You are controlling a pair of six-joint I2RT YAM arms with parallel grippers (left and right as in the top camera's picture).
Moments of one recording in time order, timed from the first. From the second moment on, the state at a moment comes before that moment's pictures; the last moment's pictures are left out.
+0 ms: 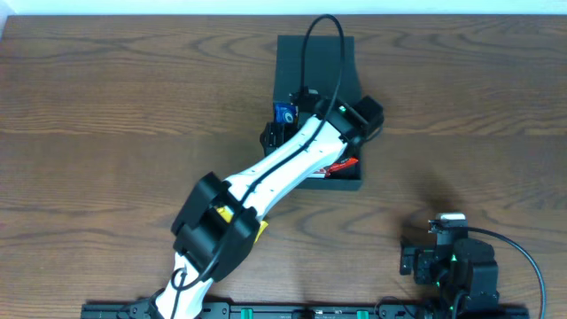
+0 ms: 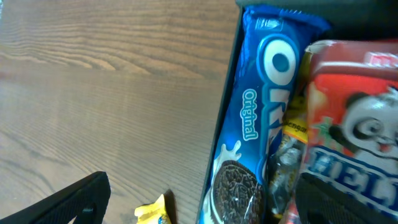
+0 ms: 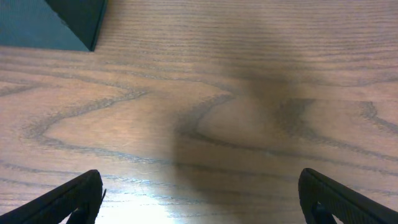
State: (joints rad) left arm -0.83 2.11 1.83 -1.37 -0.67 -0.91; right arm 0.09 0.15 0.32 -0.98 0.03 0.05
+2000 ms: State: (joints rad) left arm -0.82 1.31 1.06 -1.11 -0.21 -1.28; right arm 0.09 0.15 0.32 -0.98 0.03 0.05
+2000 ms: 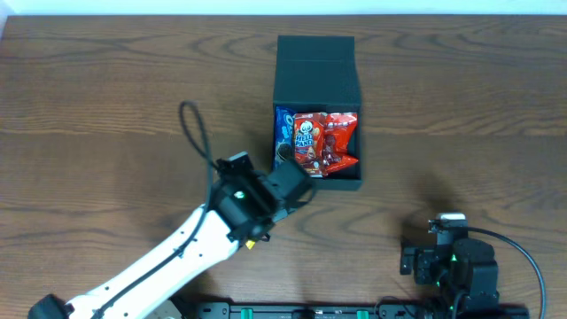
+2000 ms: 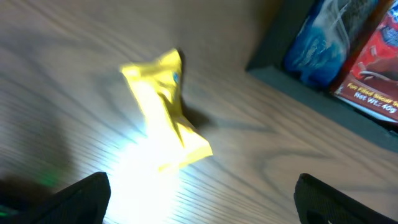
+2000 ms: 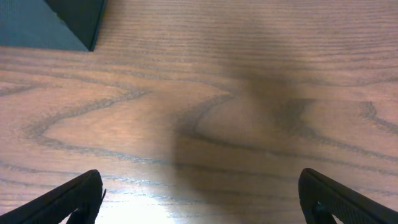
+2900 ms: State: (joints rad) left arm -0.63 1.29 0.78 -0.89 0.06 -1.40; right arm 0.09 0.15 0.32 -0.98 0.03 0.05
